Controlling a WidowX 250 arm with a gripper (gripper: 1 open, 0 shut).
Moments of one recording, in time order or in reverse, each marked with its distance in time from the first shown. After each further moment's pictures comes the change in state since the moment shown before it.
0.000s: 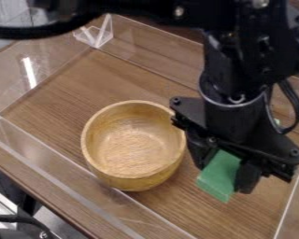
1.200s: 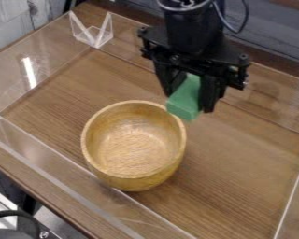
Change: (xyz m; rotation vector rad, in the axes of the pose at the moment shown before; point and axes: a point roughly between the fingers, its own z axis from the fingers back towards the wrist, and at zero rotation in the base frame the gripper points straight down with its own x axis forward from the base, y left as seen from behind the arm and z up) arm 0.044 0.058 0.017 0.020 -0.008 0.041
